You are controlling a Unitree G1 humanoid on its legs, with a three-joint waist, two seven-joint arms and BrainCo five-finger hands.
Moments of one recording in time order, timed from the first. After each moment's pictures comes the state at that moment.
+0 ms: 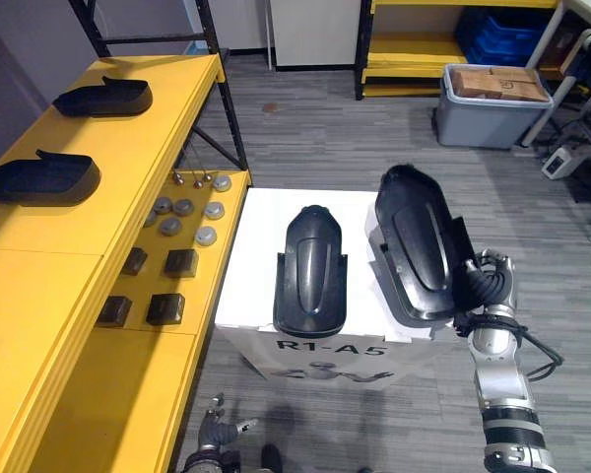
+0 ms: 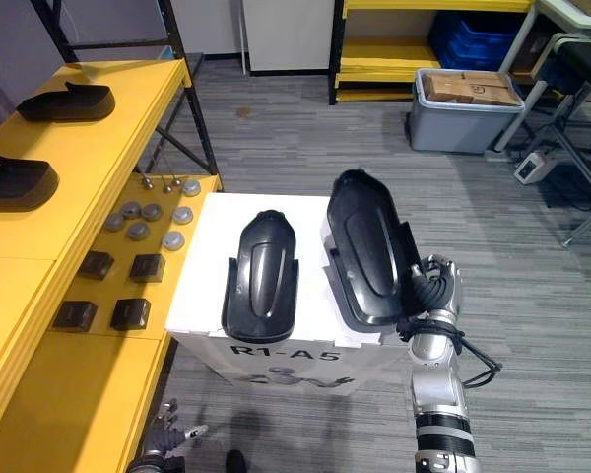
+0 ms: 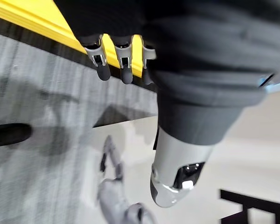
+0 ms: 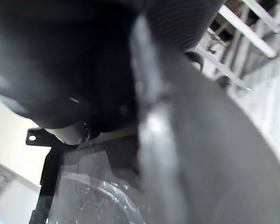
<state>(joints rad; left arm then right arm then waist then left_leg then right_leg) 0.24 0.06 0.03 0.56 -0.04 -0.11 0.16 -0.19 -0.23 -0.23 0.13 -0.39 0.05 -0.31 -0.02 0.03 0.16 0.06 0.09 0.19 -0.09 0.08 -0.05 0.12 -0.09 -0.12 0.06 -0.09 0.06</state>
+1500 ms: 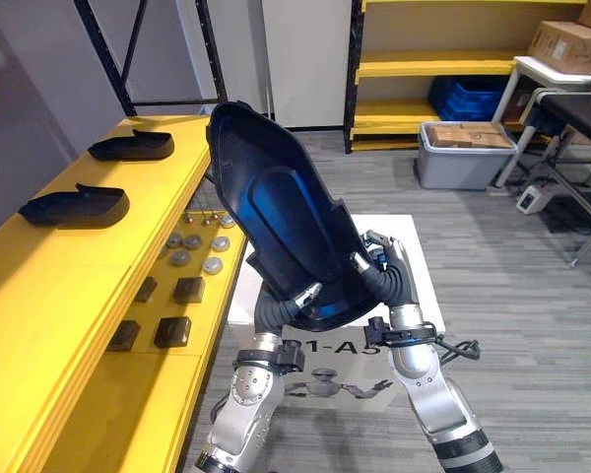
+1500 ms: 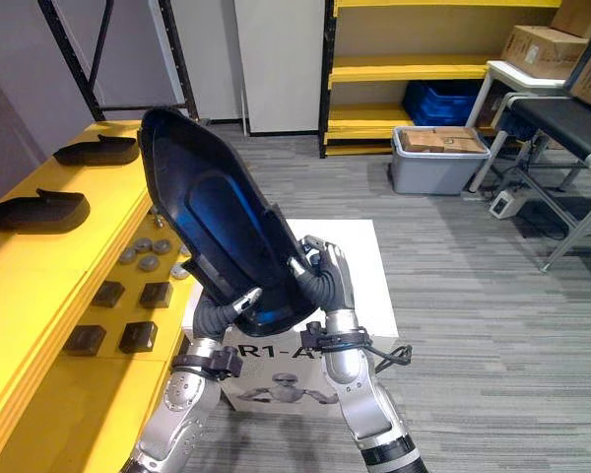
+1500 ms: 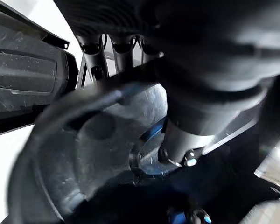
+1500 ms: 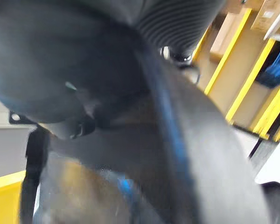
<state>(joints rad) -0.01 0.07 -0.38 -0.07 -0.31 -0.18 0.28 -0.09 -0.17 0.36 -0.18 -0.41 -0.11 -0.31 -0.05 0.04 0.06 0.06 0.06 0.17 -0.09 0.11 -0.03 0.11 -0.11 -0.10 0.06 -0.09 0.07</state>
